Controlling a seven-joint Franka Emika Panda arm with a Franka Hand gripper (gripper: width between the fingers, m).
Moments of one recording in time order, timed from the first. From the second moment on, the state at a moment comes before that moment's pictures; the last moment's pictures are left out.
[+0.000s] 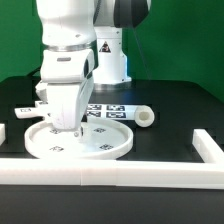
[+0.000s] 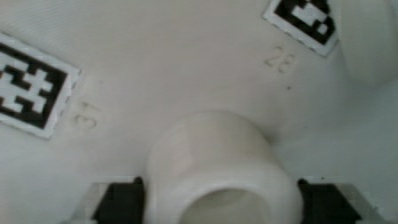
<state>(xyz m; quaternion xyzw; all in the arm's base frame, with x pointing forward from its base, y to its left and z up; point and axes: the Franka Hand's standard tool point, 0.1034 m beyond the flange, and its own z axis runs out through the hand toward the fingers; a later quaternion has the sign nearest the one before) 0.515 -0.077 0.020 -0.75 -0.65 0.01 0.07</state>
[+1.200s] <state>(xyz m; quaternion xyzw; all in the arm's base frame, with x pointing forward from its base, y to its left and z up) 0.555 0.019 0.020 -0.80 -0.60 0.01 0.07</state>
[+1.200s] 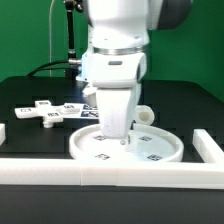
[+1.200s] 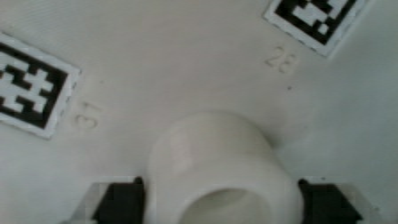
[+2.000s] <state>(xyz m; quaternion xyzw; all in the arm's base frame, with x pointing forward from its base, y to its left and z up) 0.561 0.036 0.020 -0.81 -0.58 0.01 0.05</state>
